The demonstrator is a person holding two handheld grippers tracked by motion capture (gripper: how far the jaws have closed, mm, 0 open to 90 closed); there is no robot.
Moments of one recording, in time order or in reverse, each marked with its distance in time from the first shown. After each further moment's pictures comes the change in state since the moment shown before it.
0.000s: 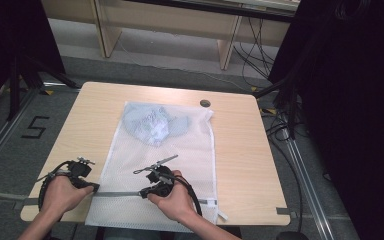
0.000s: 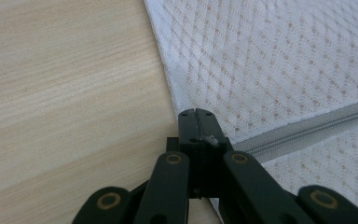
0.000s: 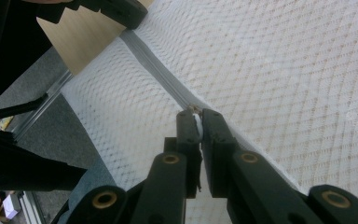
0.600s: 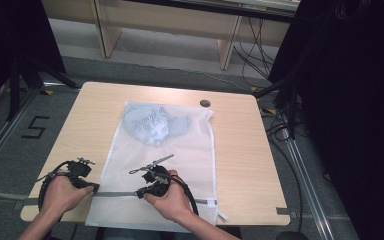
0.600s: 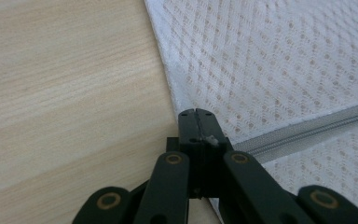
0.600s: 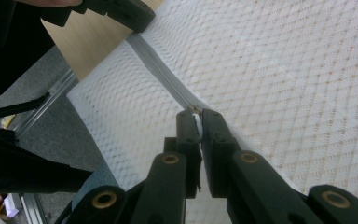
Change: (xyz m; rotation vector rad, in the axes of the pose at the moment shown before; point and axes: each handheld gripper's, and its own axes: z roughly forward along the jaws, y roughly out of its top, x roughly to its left) left arm 0.000 0.000 0.000 0.002 -0.002 -0.001; right arm 0.006 0.005 0.006 0.007 0.008 -0.002
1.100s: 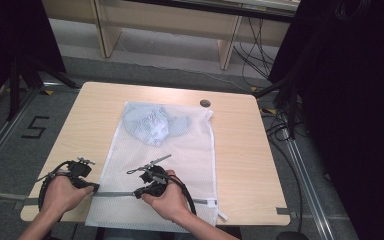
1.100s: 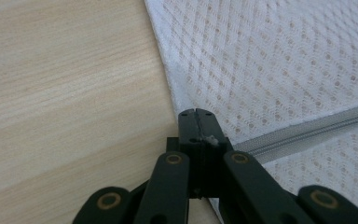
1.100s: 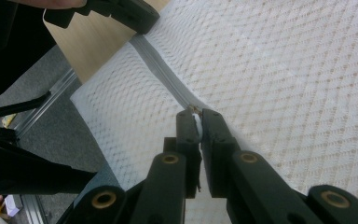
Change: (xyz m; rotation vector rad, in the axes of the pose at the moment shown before) left arm 0.000 0.000 0.000 -0.001 0.003 0.002; right arm 0.003 0.003 0.004 -0.001 0.003 -0.015
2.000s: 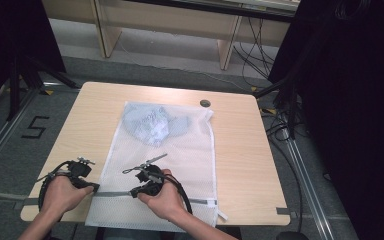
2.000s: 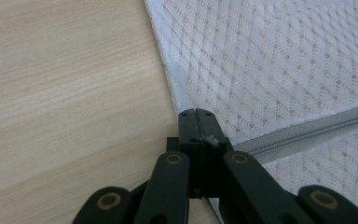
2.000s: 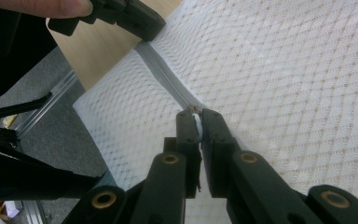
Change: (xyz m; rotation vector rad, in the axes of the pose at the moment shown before) left arm 0.000 0.000 0.000 -0.001 0.000 -0.002; right arm 0.005 0.006 0.007 -0.003 0.008 -0.004
